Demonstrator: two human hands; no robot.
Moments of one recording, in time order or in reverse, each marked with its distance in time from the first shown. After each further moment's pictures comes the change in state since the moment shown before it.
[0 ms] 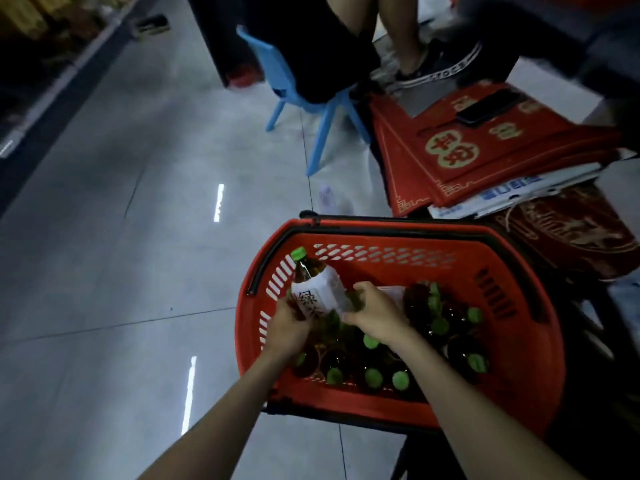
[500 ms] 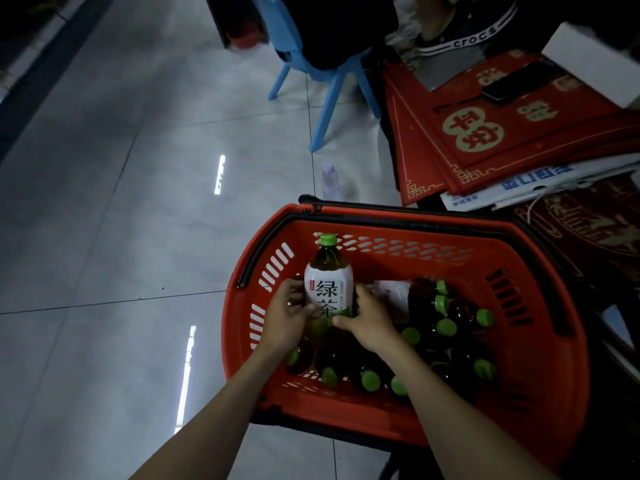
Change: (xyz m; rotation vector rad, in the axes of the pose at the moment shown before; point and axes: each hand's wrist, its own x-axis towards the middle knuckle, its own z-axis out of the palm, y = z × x) left_hand 0.039 -0.028 0.018 -0.133 -0.003 0.128; right_hand 0.041 0.034 0.035 0.193 -0.017 -0.058
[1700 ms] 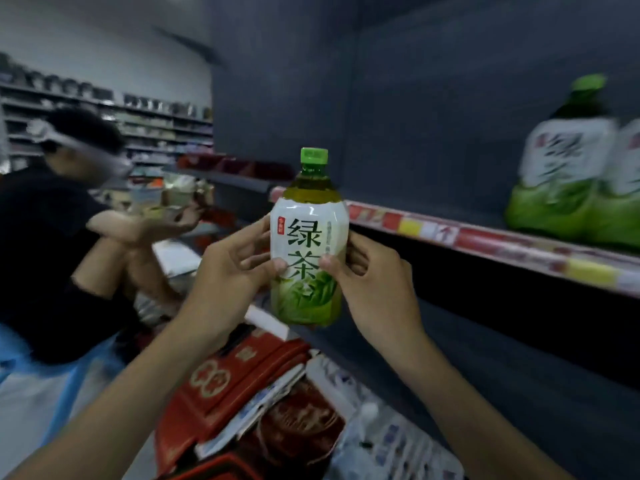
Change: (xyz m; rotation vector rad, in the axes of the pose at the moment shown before) left_hand -0.195 0.488 0.058 -0.557 -0.632 1.083; right_hand -0.374 -0.238 -0.339 -0.126 1.190 -0.714
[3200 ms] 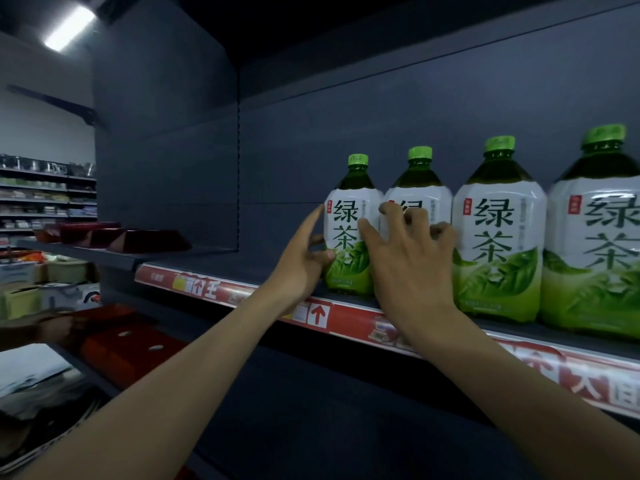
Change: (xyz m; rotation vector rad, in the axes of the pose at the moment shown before) left_hand 0.192 -0.032 0.261 -0.101 -0.350 0.052; right_hand 0.112 0.053 -0.197 -1.578 0.371 -0.113
